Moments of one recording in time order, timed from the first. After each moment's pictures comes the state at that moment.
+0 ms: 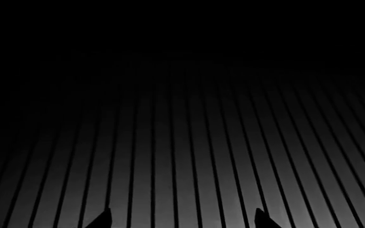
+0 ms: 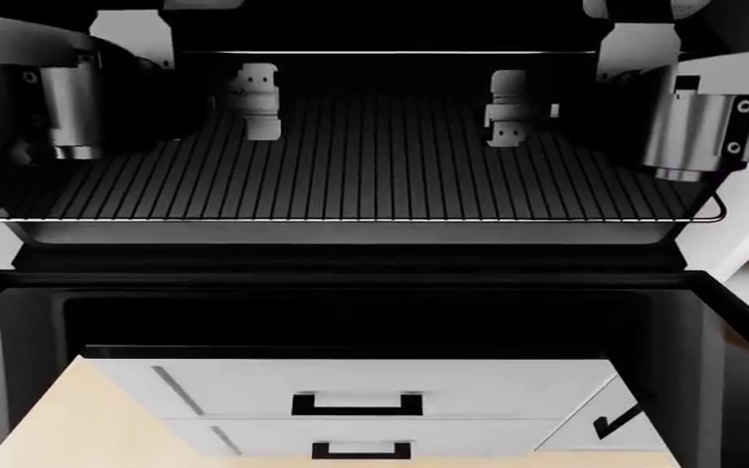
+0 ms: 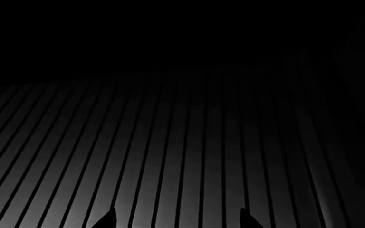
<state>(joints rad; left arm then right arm) -1.61 -0.48 0.77 -0.45 -1.60 -1.08 -0.75 1.59 0.59 -0.86 0.34 1.64 0.97 0.69</state>
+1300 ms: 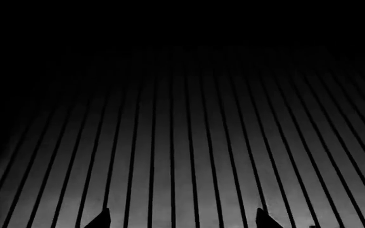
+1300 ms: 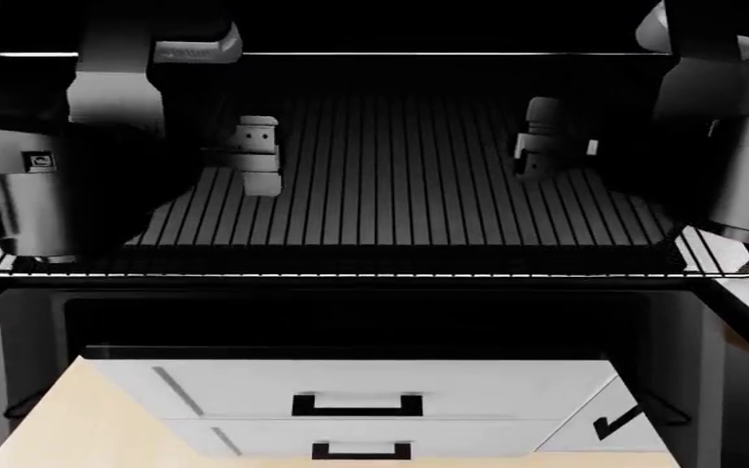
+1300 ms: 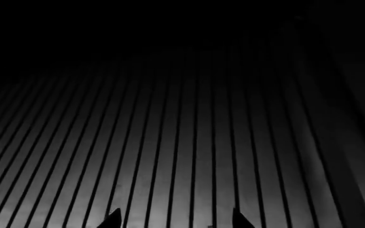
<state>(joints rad) -1.45 -0.66 0.78 0.02 -1.91 -0.94 -1.14 1.47 0.79 -0.79 0.04 1.98 0.89 0.93</state>
